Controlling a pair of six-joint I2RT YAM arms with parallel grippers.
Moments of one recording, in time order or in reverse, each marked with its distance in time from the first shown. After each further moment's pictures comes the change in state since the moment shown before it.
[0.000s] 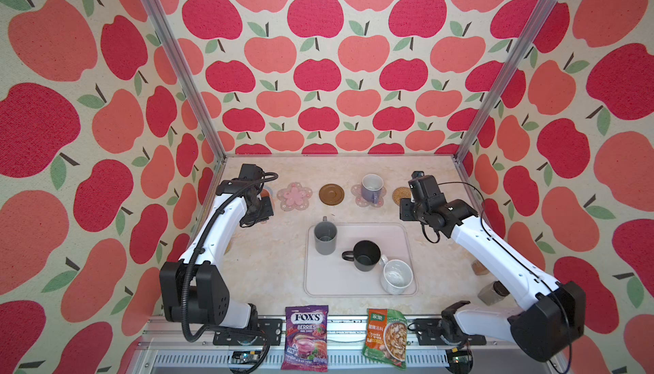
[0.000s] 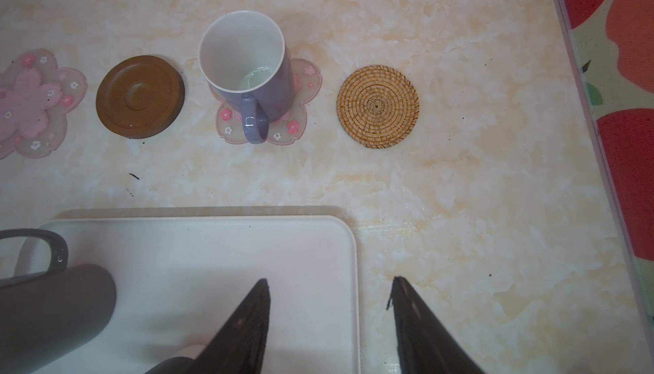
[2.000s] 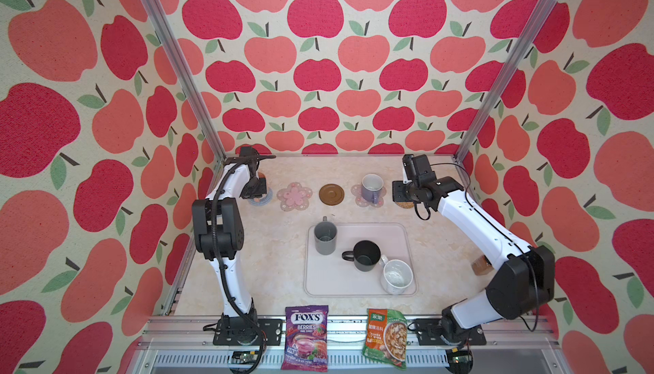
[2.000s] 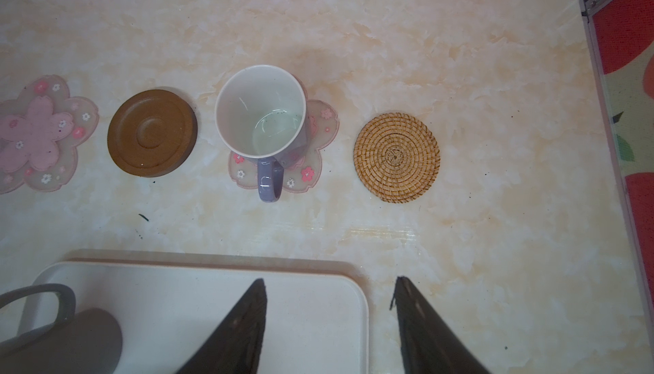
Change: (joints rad) left arm 0.107 0.543 0.394 0.109 -0.057 0.243; right arm -0.063 0.245 0.227 0.013 -0.081 -0.084
